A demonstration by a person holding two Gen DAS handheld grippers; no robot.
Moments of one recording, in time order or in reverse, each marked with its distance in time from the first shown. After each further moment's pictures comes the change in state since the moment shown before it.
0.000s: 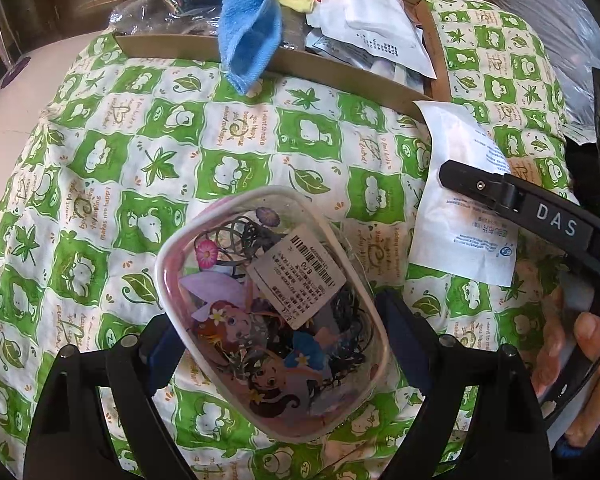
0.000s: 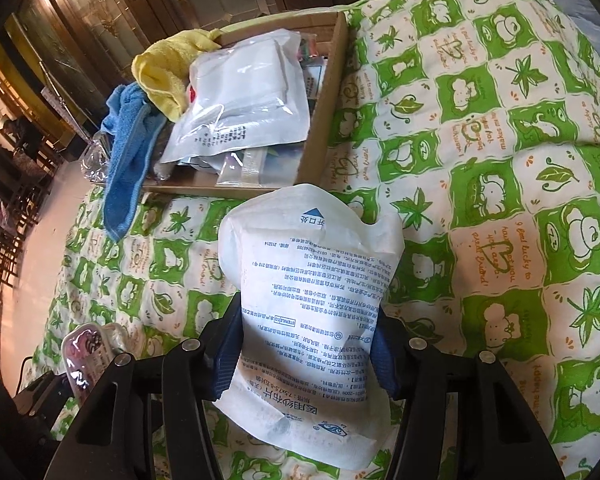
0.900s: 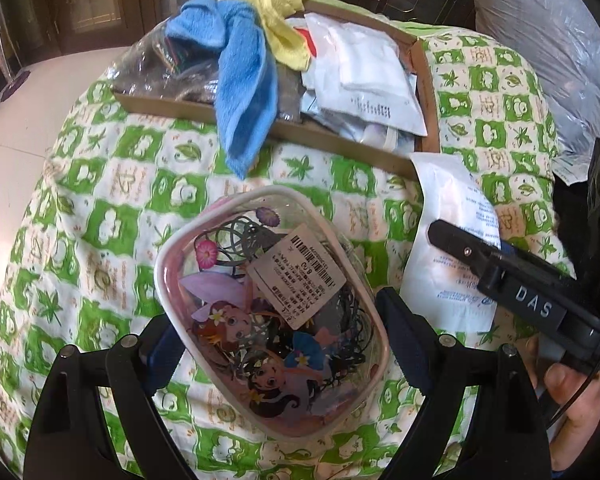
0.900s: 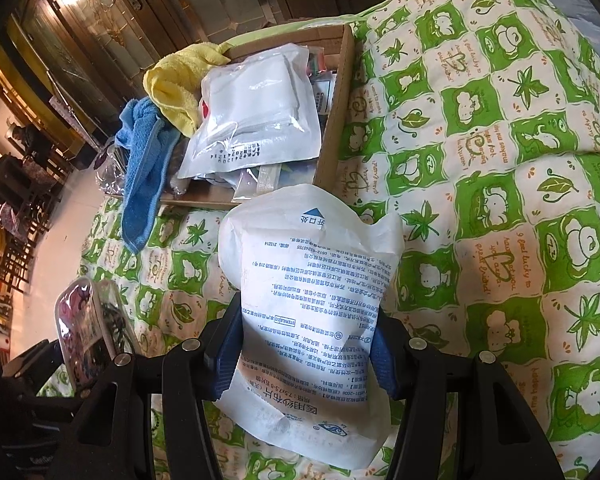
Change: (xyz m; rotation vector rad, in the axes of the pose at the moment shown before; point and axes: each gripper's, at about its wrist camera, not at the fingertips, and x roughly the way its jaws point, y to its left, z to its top) left arm -0.044 0.017 0.063 0.008 -0.068 -0.008; right arm -0.012 -0.001 0.002 0.019 -0.035 0.056
